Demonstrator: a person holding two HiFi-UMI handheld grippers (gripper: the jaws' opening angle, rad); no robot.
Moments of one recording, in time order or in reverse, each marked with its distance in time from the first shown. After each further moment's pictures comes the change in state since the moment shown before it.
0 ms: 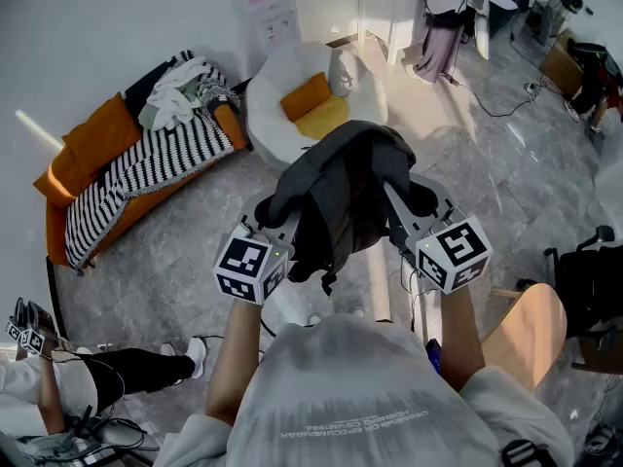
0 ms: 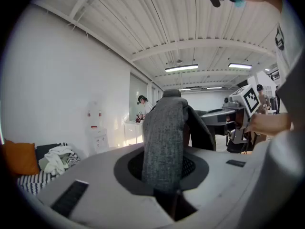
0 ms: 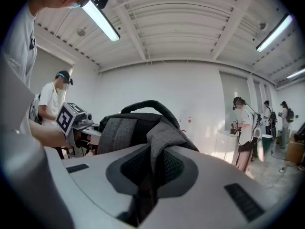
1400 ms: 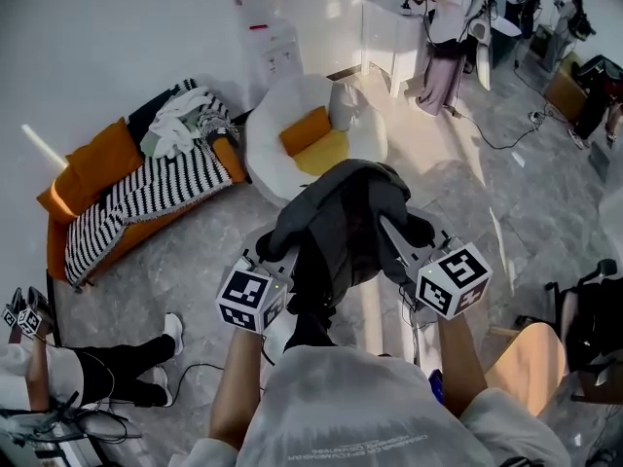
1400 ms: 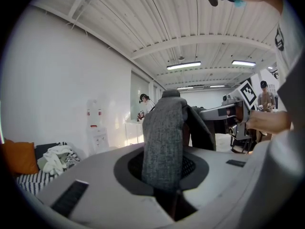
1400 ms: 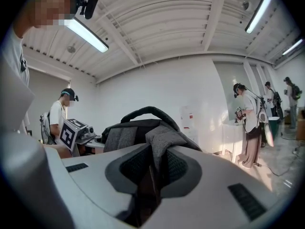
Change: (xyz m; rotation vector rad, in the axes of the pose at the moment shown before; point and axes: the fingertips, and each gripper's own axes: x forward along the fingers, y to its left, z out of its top) left arm 0.060 -0.004 -0.003 -0.002 0.017 0.035; right arm 0.012 -0.062 -0.006 0.149 -0.017 0.086
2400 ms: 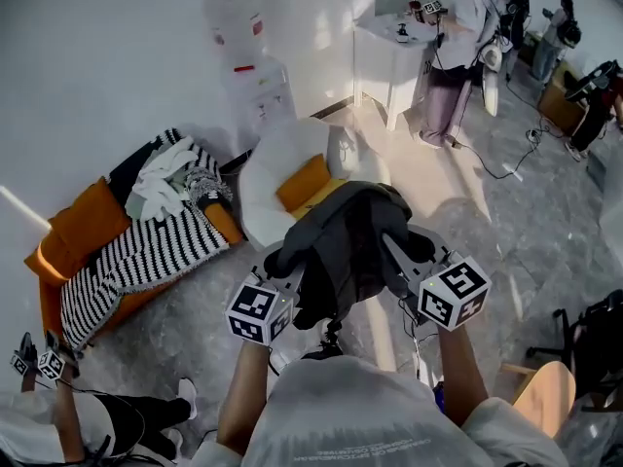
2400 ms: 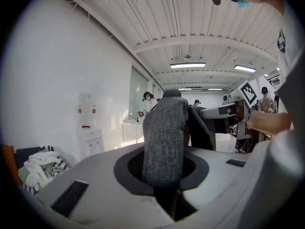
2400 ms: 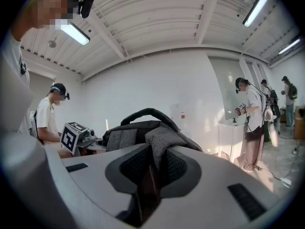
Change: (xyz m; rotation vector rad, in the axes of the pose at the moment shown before) left arm 0.181 0.190 0.010 -0.025 -0.001 -0.091; right arm 0.205 -0.136 0.039 0.036 0.013 -0.080
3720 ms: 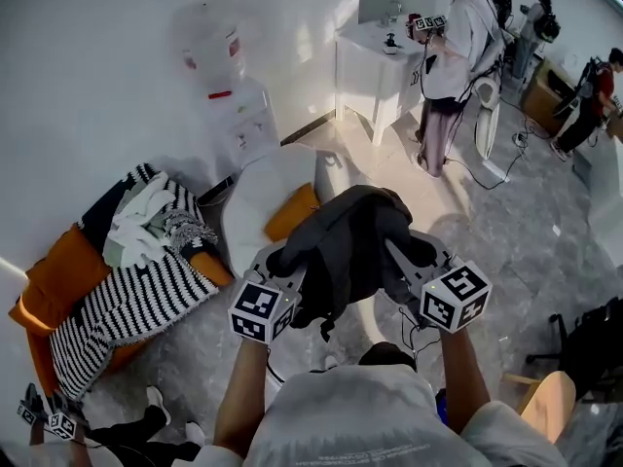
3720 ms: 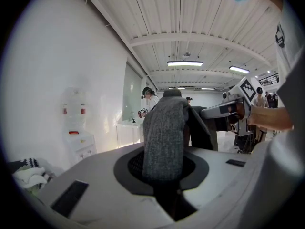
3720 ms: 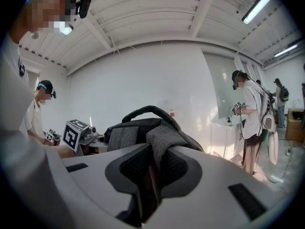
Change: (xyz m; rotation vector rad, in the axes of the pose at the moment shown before) left arm 0.144 0.139 0.026 0.029 0.002 -0.115; right arm 0.143 -0.106 0.035 0.011 0.043 -0.107
